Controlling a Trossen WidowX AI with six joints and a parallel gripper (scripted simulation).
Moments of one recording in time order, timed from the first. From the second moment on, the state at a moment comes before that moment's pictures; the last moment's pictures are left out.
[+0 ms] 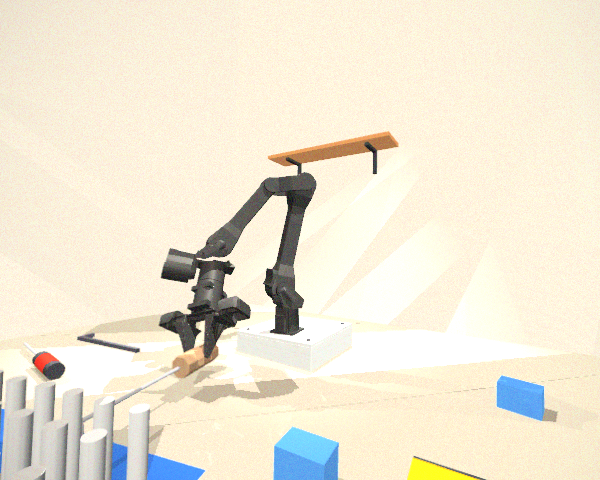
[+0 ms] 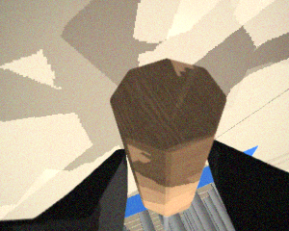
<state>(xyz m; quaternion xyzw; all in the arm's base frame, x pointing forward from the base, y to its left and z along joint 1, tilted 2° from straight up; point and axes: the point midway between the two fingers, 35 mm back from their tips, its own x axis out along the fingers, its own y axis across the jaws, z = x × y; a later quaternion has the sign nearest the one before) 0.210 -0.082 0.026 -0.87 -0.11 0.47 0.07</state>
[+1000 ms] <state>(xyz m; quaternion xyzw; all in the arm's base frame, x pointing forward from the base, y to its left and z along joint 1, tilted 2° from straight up) 0.211 -0.081 0.146 -0.87 -0.12 0.47 0.07</state>
